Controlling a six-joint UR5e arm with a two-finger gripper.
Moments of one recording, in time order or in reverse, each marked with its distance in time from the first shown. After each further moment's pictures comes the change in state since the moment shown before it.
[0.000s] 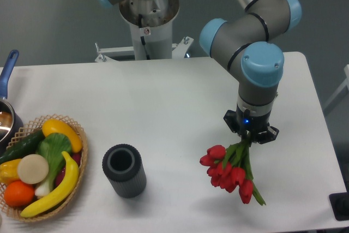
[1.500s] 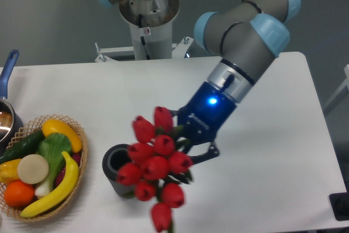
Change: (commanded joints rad) arm -0.092 0.009 0.051 0.385 -1.172 -0.281
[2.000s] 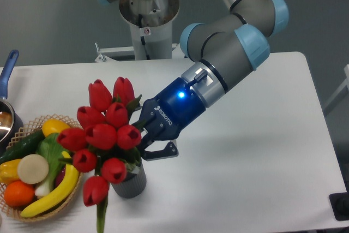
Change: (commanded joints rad) arm -0.003 -0.003 -0.046 0.006 -0.172 0.021
